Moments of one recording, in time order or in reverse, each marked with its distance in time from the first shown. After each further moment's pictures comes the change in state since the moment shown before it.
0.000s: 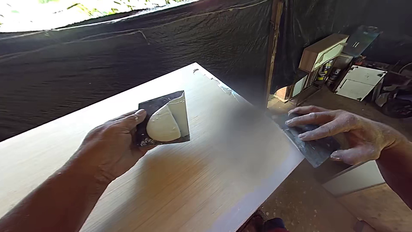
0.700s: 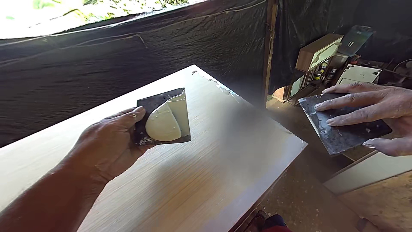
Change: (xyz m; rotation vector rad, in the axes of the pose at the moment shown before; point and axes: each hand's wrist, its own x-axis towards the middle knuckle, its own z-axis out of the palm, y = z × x) left_hand -0.012 0.013 0.002 0.004 -0.021 0.034; right_hand -0.042 -0.040 -0.048 -0.468 -0.005 0.095
